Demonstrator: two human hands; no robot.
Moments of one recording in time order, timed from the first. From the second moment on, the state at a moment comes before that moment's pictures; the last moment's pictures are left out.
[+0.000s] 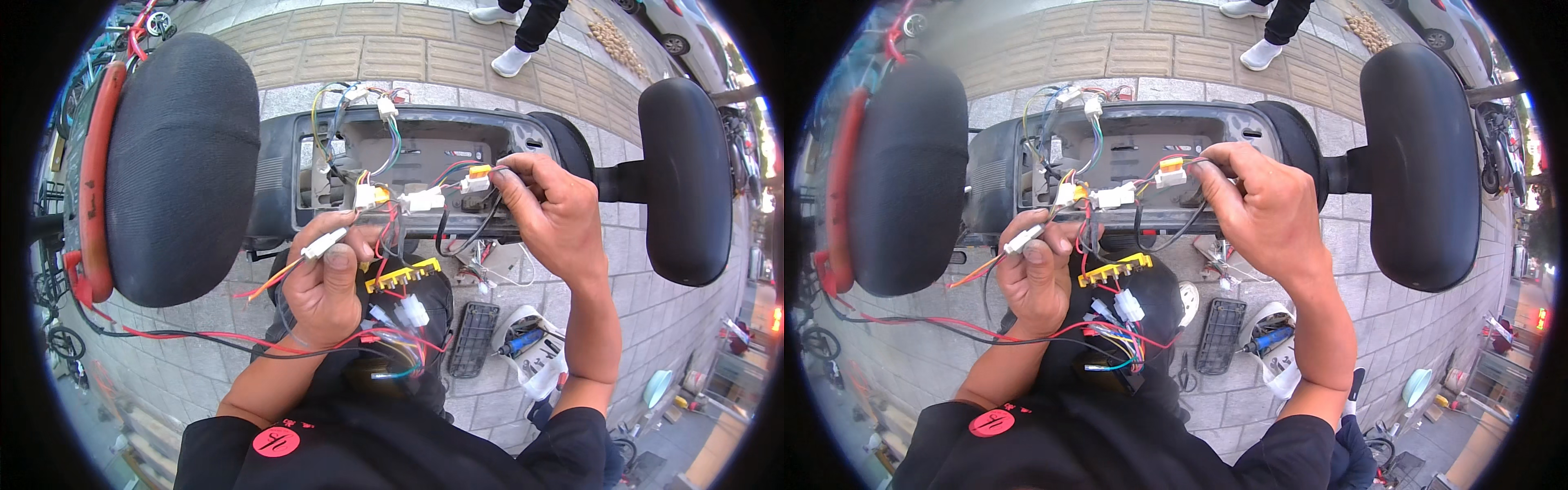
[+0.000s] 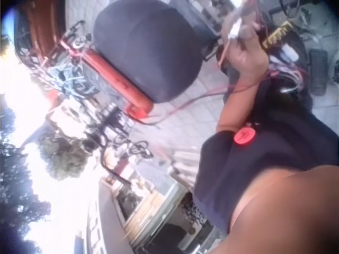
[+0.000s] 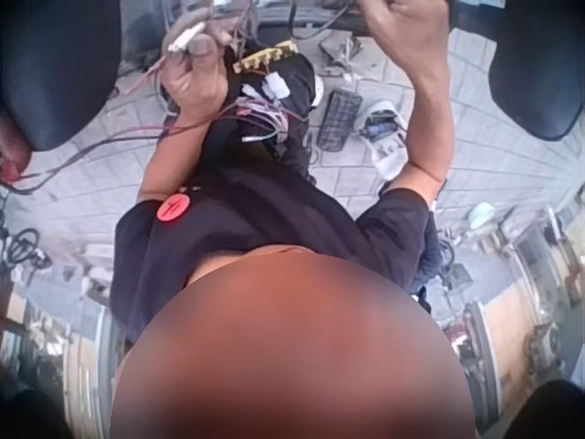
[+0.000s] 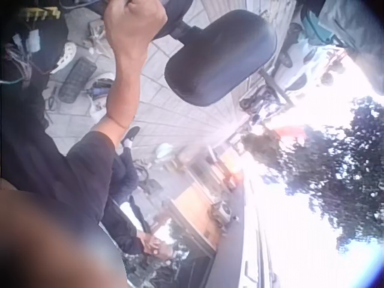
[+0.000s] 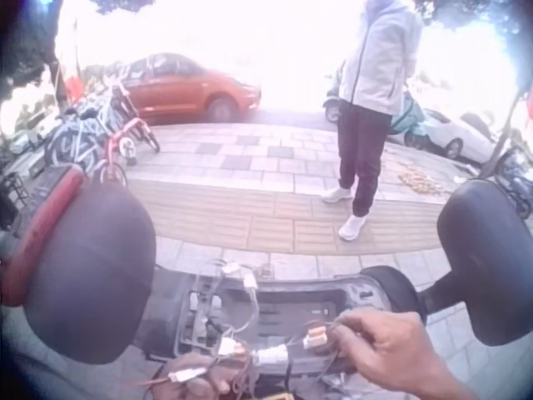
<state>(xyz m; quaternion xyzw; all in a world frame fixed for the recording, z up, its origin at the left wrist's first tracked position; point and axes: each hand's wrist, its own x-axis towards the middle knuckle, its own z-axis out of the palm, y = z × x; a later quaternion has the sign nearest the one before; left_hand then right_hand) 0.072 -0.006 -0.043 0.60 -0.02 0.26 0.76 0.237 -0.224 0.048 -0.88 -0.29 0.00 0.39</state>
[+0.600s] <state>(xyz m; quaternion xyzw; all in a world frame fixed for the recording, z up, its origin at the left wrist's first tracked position) 0.072 0.000 -0.040 0.61 -0.04 0.24 0.75 0.248 -0.223 0.052 -0.84 -0.43 -0.05 0.34</state>
